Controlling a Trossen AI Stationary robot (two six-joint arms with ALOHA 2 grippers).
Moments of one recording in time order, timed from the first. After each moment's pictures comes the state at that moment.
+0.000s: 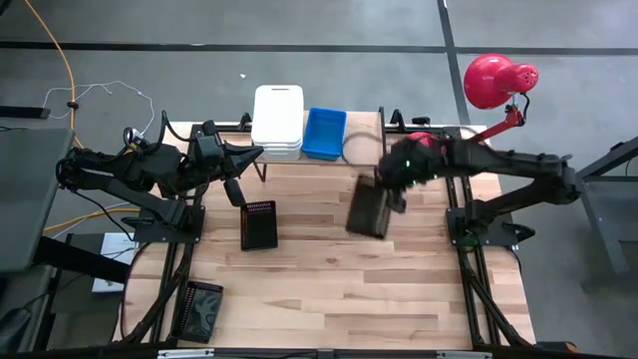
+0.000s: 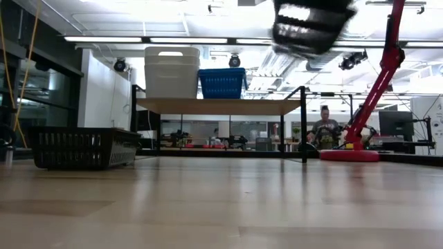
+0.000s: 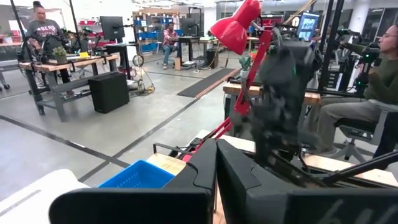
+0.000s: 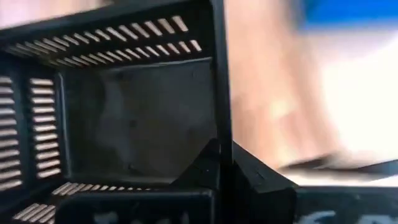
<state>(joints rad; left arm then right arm) -0.12 0.93 1.16 -0.27 -0.69 -0.02 -0.14 1.22 1.22 -0.92 0.01 0.05</state>
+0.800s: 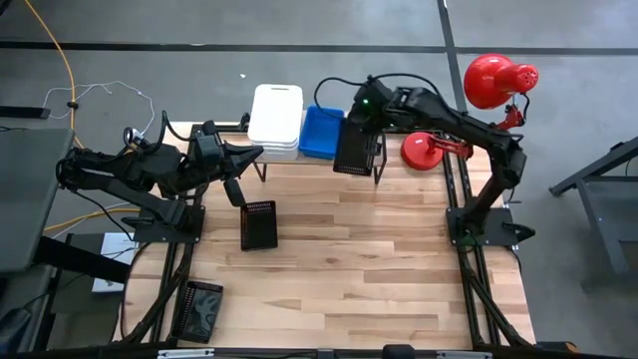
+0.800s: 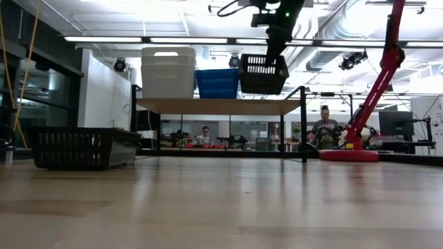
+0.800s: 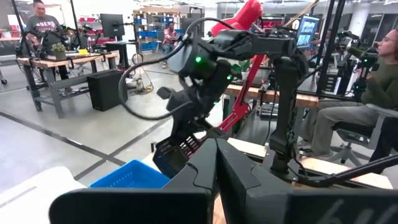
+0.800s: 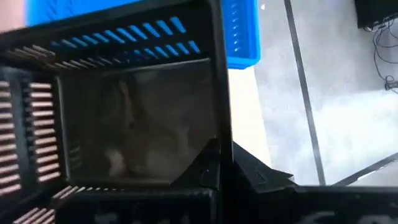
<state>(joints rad) -0.12 0.93 1.16 -0.27 -0.69 -0.05 -0.46 1.68 1.77 -1.08 0.24 -0.43</state>
